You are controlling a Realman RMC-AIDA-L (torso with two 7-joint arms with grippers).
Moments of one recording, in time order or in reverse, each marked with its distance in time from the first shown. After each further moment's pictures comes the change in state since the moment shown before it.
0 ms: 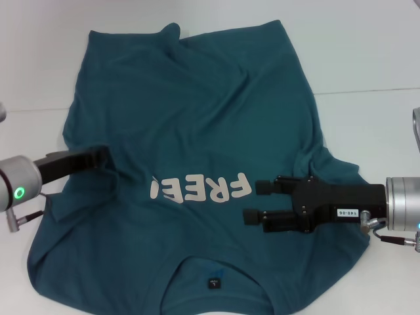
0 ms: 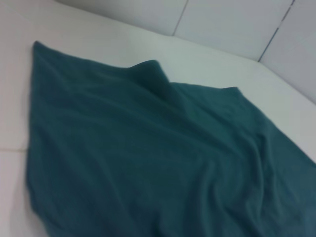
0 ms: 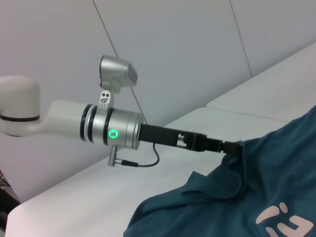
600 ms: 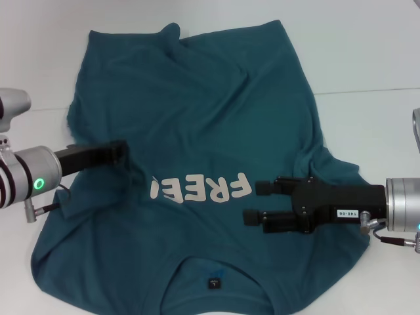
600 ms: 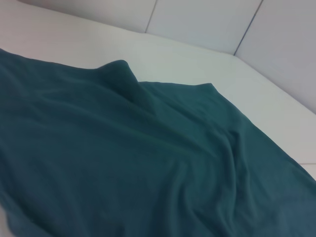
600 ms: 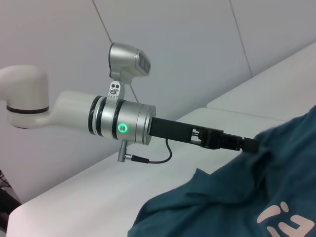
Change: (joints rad) left arm -0.050 -0.001 0.044 -0.020 0.004 -0.003 -0.003; right arm 0.000 0.000 0.001 0.004 0.000 0.000 0.000
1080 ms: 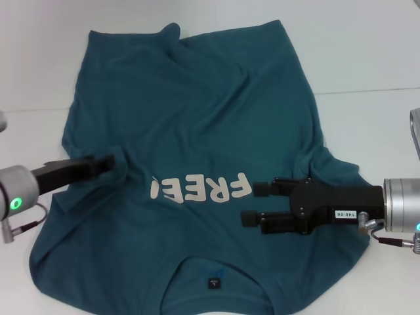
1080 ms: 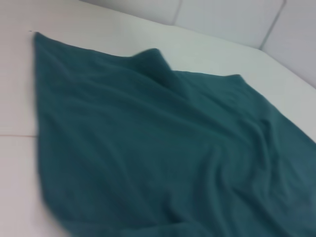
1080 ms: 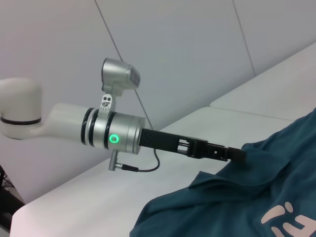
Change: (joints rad) left arm 0.085 -0.001 0.001 0.042 0.001 0.002 0.000; right arm 0.005 0.000 -0.001 0.011 0.000 -0.001 0.000
